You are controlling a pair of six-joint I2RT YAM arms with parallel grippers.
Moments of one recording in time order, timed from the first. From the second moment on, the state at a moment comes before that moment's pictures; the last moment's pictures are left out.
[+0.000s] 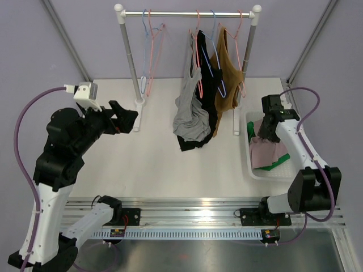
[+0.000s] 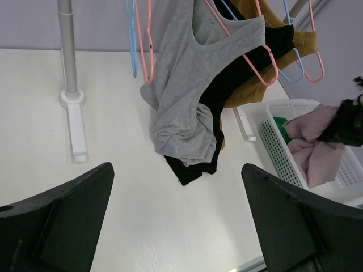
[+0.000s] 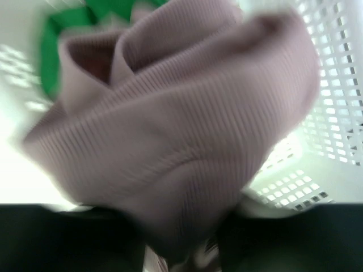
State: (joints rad) left arm -0.32 0.79 1.37 -0.75 0.09 -0.32; right arm 0.08 1.36 1.23 -0.93 0.40 0.46
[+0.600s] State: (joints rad) left arm -0.55 1.27 1.78 -0.79 -0.06 -0.34; right arm 0.05 1.01 1.27 -0.89 0.24 0.47
